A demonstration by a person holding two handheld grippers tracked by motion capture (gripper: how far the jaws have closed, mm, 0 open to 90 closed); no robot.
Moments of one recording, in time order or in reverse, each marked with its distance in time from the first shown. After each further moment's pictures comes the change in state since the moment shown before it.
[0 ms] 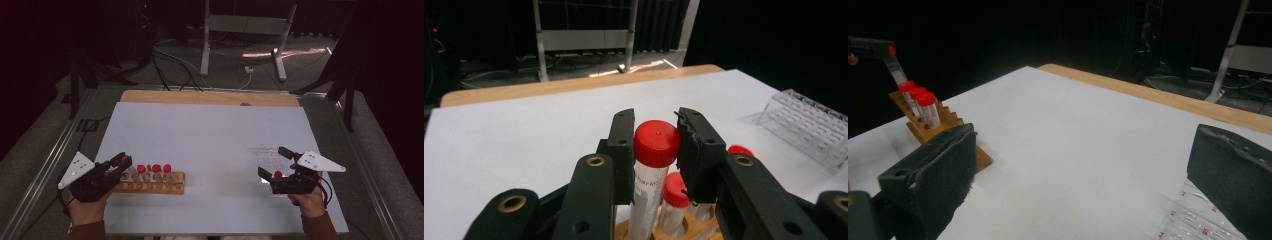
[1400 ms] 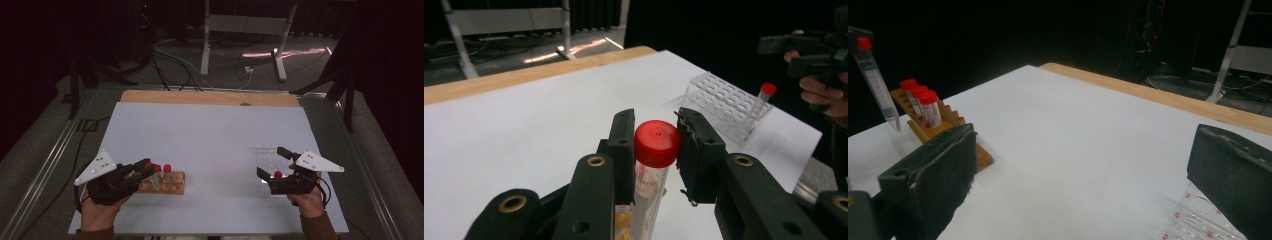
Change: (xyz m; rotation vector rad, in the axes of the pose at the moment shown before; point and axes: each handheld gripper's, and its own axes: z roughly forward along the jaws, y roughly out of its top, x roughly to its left) left arm -0.047 0.035 0.000 0.078 -0.206 0.046; right arm 0.003 0.001 0.001 0.003 0.001 -0.009
